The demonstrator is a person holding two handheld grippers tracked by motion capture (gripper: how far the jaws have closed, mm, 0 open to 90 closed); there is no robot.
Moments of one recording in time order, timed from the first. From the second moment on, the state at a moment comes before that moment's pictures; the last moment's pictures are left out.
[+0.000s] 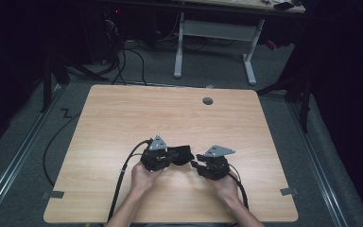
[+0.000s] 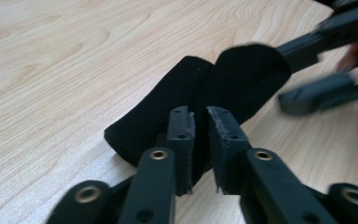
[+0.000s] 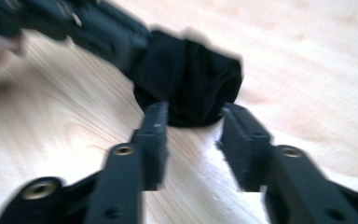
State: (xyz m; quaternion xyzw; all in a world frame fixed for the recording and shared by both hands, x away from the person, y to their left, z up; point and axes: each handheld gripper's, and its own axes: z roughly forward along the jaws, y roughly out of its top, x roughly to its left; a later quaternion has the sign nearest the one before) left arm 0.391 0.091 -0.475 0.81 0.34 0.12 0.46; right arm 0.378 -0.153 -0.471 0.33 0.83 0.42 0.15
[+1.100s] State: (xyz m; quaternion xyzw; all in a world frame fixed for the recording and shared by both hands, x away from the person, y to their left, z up) left arm 0.450 0.103 -0.465 0.77 0.46 0.14 0.43; right arm 0.410 -0.109 -0.478 0.31 0.85 0.39 0.17
